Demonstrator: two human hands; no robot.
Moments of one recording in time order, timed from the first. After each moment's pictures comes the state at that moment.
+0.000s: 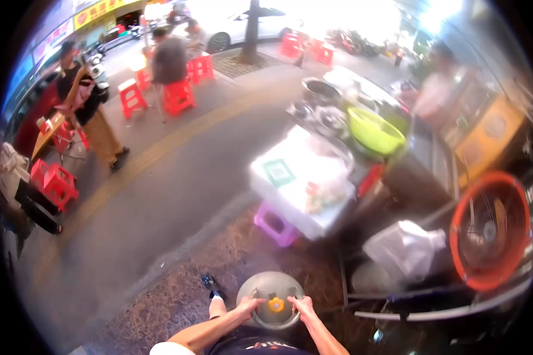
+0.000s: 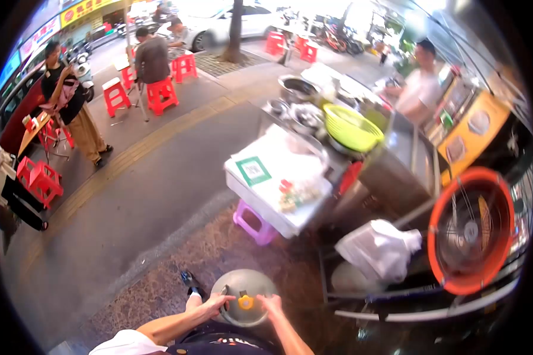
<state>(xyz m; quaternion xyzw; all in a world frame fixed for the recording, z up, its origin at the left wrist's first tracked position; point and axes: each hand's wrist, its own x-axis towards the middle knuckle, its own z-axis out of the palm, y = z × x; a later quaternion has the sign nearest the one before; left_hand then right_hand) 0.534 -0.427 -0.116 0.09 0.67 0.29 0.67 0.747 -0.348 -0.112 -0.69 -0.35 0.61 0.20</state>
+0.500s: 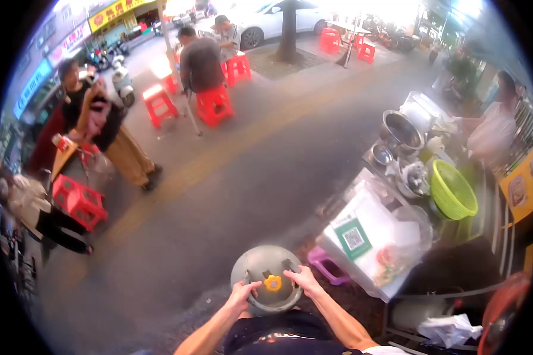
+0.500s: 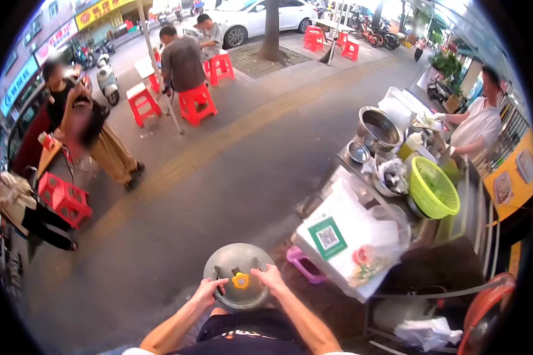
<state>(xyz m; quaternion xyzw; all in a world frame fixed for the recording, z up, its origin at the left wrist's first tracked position) 0.119 -0.200 -0.015 -0.05 0.63 0.50 0.59 0.292 -0.043 -0.031 -0.53 -0.50 0.68 0.10</state>
